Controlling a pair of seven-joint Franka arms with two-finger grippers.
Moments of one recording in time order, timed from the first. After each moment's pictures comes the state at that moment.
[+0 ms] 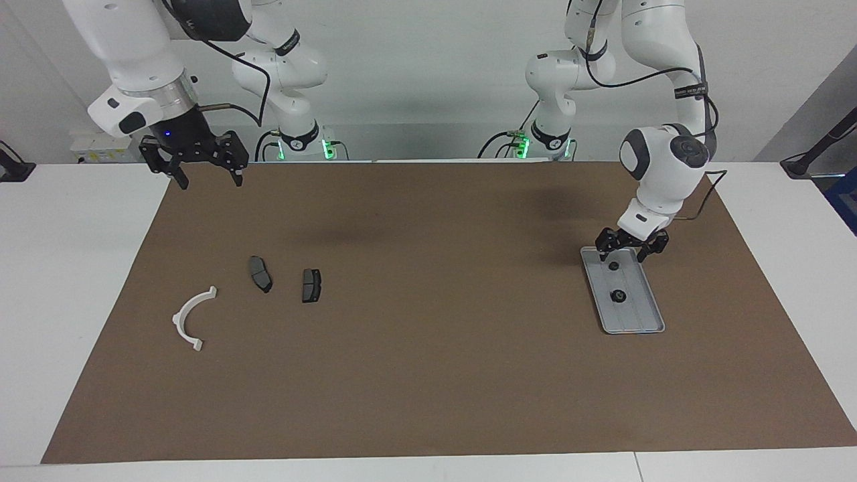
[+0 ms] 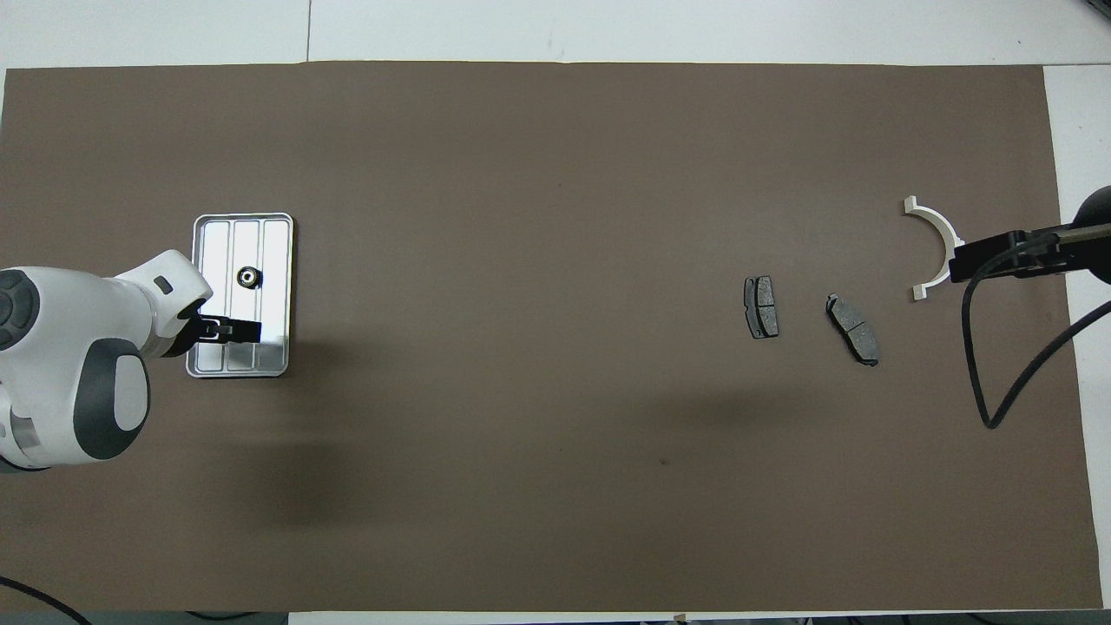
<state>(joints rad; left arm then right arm) 0.01 0.06 0.01 -2.30 0.00 2.42 0.16 0.10 -0.04 -0.10 -1.63 -0.01 1.60 -0.04</state>
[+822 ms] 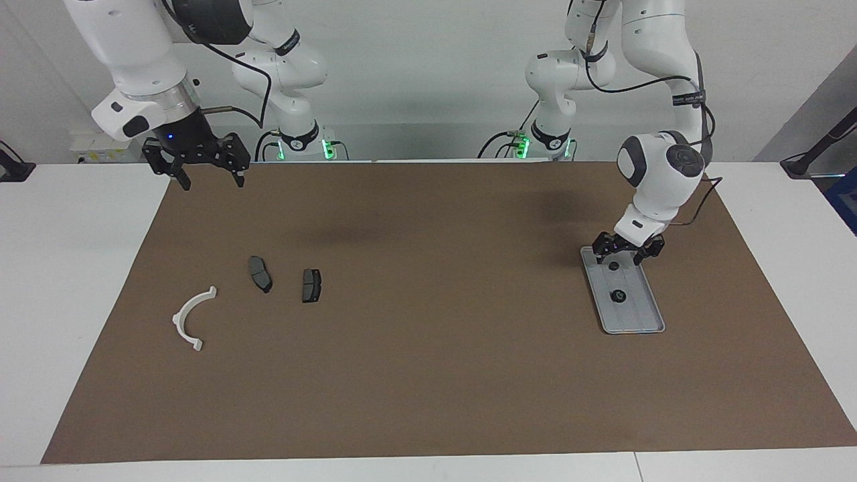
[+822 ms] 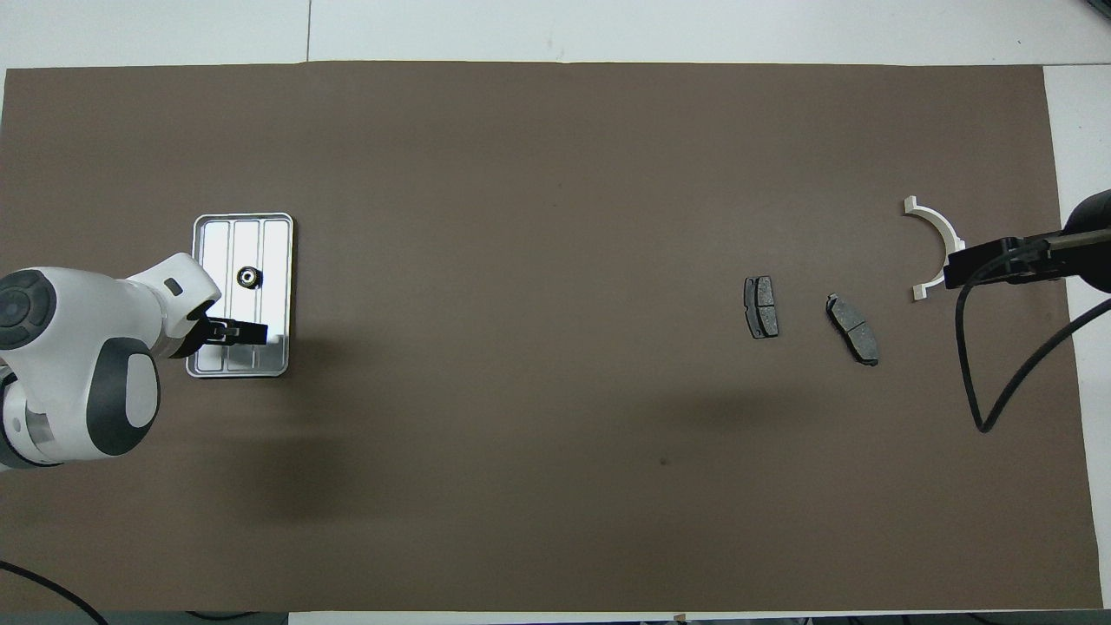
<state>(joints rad) 0.01 0.09 0.01 -2.30 0.00 2.44 0.16 0.10 -0.06 -0.10 -1.69 -0.01 1.65 -0.04</state>
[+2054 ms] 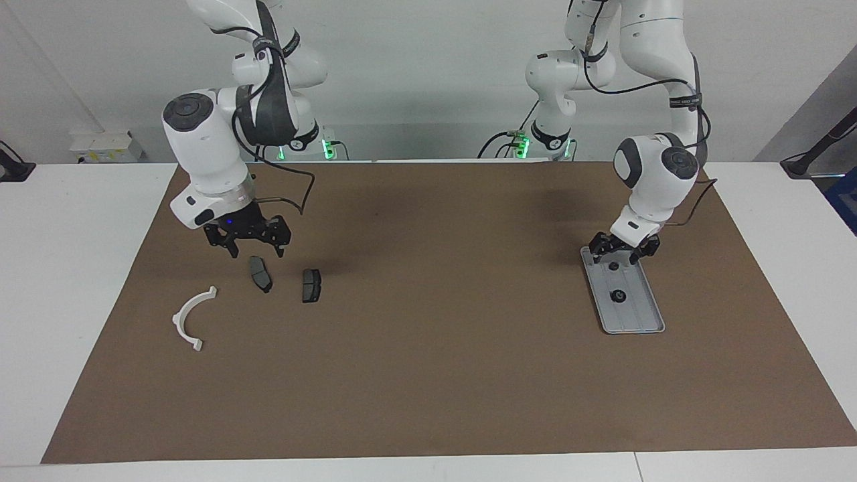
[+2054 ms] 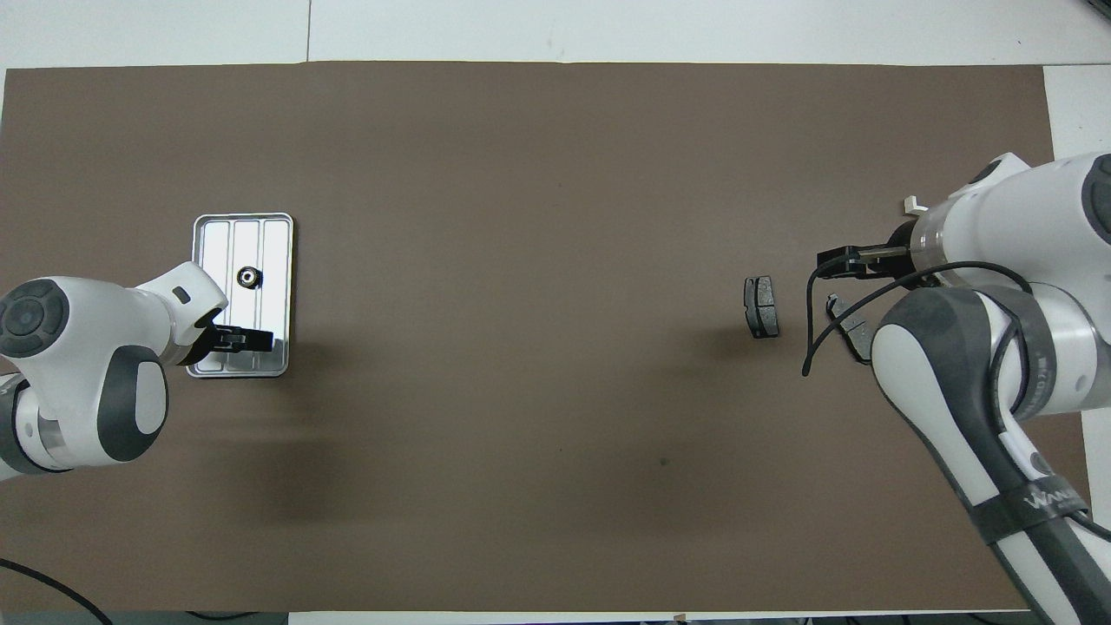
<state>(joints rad) 0.00 0.10 0.01 -2.34 0.00 2.47 0.15 0.17 0.04 -0.09 -2.00 -0.01 2.13 0.10</state>
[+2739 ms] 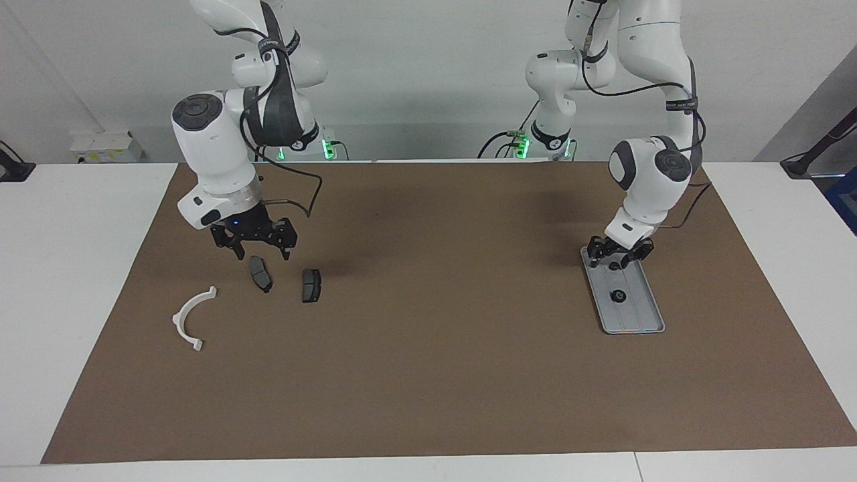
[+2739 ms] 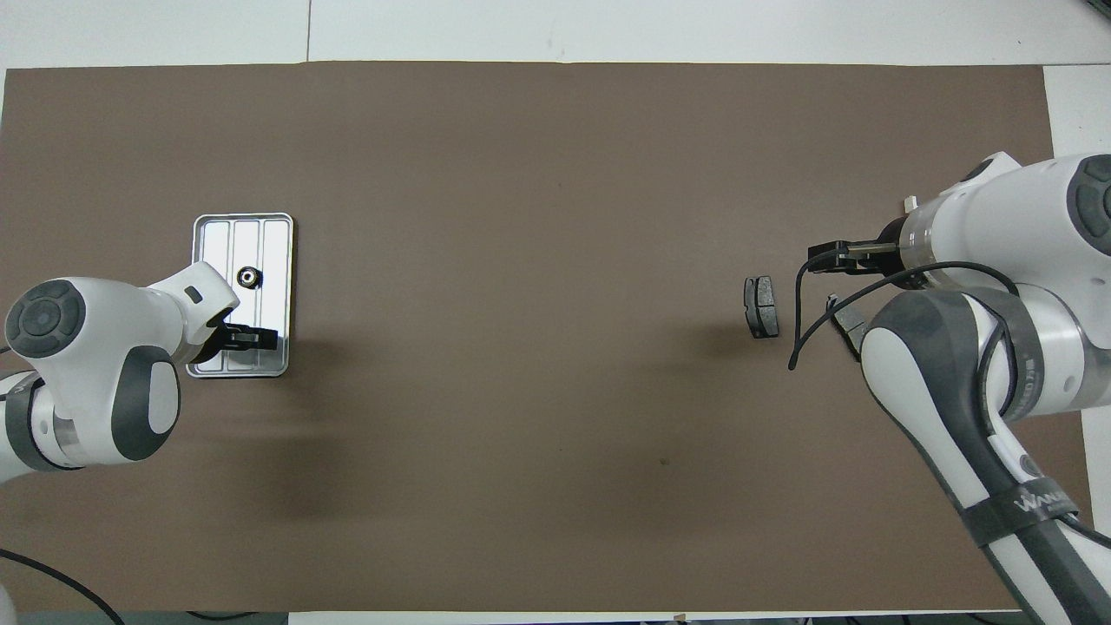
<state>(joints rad) -0.02 0.11 0.01 -2.34 0.00 2.49 0.14 0.17 0.04 -0.10 -2.00 -0.01 2.14 0.13</state>
